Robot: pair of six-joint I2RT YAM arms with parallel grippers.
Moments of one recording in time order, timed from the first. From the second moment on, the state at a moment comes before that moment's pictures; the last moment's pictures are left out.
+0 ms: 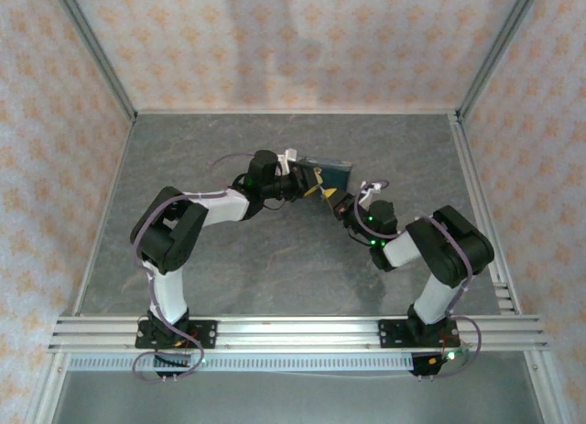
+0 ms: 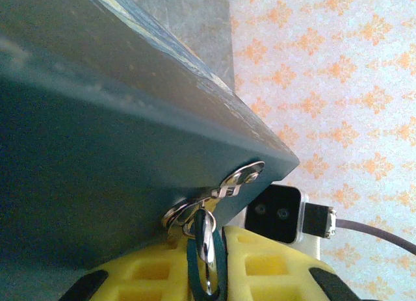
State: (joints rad) left arm -0.50 1.90 1.06 0.47 0.58 -1.13; right arm 0.45 1.72 0.38 1.26 -0.29 1.32
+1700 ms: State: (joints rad) left arm -0.51 1.92 1.04 0.56 0.55 -1.18; right arm 0.47 1.77 0.45 1.26 -0.22 1.49
